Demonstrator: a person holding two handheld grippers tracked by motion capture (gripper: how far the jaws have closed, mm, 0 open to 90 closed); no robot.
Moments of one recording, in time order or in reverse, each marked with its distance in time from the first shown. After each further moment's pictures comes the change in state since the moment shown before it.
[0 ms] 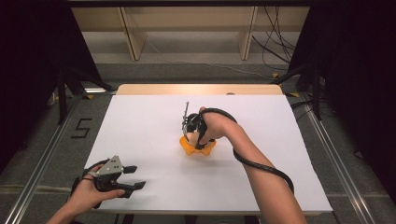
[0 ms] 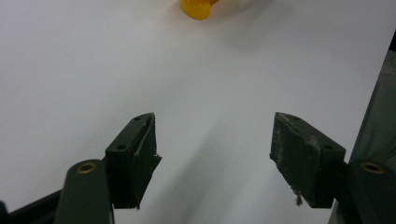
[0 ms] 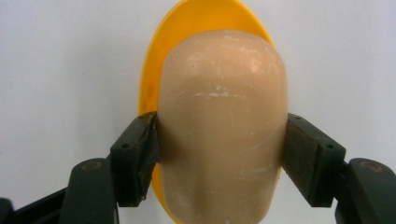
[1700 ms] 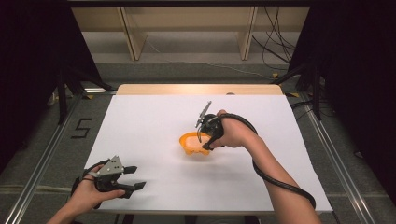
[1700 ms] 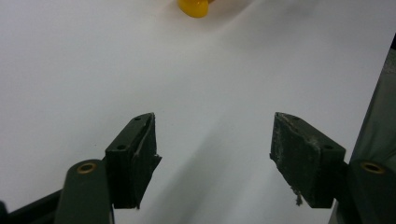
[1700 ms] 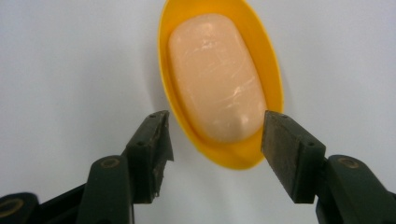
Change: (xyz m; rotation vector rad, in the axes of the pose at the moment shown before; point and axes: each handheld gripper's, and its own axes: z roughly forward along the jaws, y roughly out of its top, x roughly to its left) left arm -0.001 -0.001 0.001 0.020 0.012 -0.007; right arm 0.028 -0.050 -0.027 -0.159 -0.062 0.240
